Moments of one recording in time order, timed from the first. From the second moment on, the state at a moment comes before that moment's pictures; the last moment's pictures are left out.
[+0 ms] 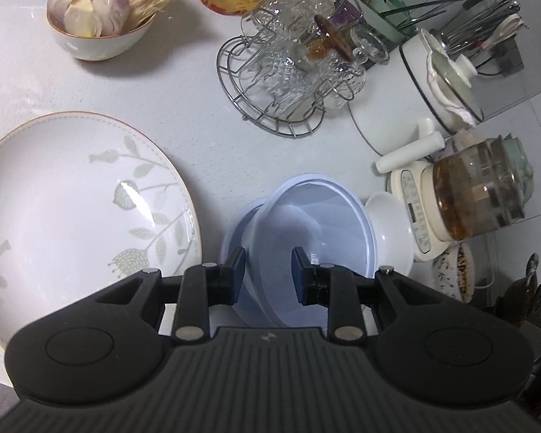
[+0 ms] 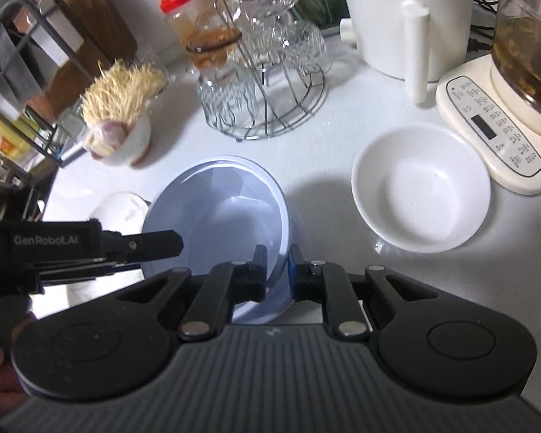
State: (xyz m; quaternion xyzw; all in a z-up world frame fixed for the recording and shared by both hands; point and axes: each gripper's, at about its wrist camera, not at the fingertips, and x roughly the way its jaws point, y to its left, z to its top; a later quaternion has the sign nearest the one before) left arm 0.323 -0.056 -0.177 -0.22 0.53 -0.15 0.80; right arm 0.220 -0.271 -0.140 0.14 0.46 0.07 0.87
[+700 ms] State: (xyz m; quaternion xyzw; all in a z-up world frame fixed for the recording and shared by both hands) left arm 0.333 -0.071 -0.178 -0.15 0.56 -0.15 0.80; right arm 0.225 -0.265 -0.141 0.11 0.46 0.05 0.88
